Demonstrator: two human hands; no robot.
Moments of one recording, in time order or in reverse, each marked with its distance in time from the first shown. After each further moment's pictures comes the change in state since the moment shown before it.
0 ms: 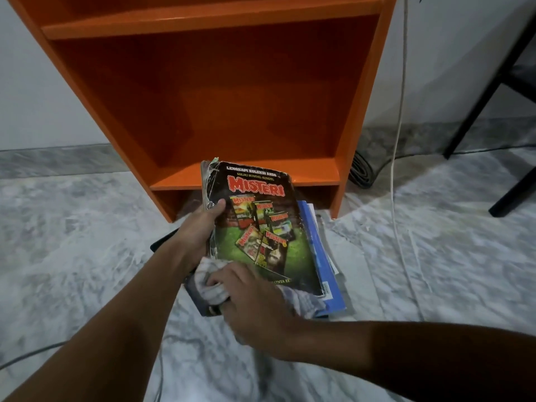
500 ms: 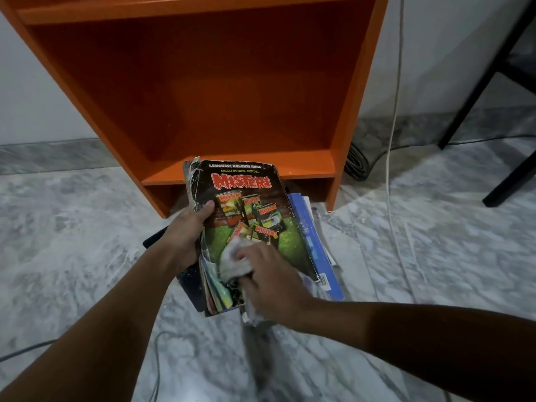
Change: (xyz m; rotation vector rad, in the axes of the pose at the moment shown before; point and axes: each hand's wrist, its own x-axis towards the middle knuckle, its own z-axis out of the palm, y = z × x) left_hand 0.006 -0.014 -0.011 -0.054 0.020 -0.021; right_hand -0.005 0.048 -0.006 -0.118 0.004 0.138
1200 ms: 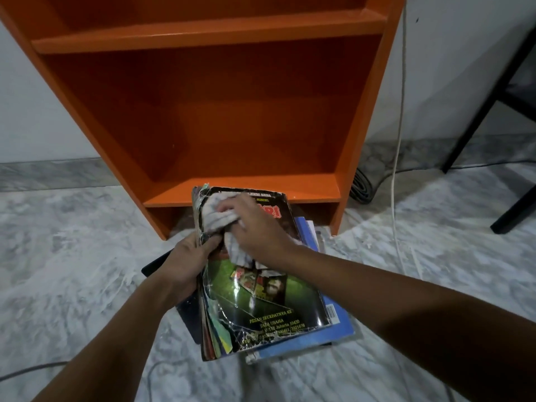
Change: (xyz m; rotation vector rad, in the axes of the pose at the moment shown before) left_hand 0.002 -0.003 -0.005 0.070 -0.030 0.069; right_hand 0.125 -0.003 -0.046 0.211 0.002 -0.091
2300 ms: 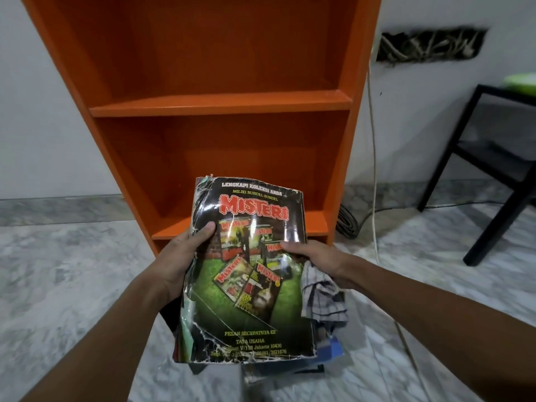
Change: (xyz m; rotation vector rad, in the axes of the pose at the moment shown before) left_hand -0.035 0.064 -0.013 -0.016 -0.054 0.095; right_hand -0.055 -0.014 -0.110 0.538 -0.208 0.648
